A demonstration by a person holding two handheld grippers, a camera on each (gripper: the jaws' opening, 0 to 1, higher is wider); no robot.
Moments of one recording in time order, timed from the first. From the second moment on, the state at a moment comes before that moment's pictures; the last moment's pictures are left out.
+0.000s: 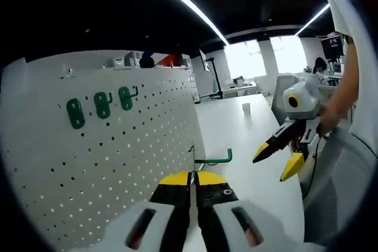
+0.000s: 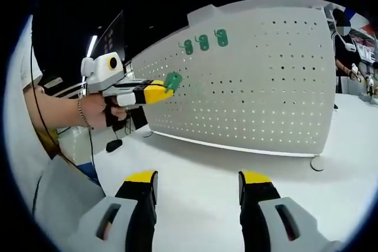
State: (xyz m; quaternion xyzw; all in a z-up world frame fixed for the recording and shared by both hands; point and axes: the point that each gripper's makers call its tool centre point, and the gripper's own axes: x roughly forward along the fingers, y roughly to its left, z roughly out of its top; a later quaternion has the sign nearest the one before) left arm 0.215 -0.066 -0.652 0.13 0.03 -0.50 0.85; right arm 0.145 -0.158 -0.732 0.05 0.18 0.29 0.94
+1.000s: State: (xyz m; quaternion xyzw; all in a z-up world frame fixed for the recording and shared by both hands) left arm 0.182 -0.017 -0.634 0.06 0.01 -0.44 0.90; right arm 0.139 -0.150 -0.731 0.05 0.18 0.31 0.93
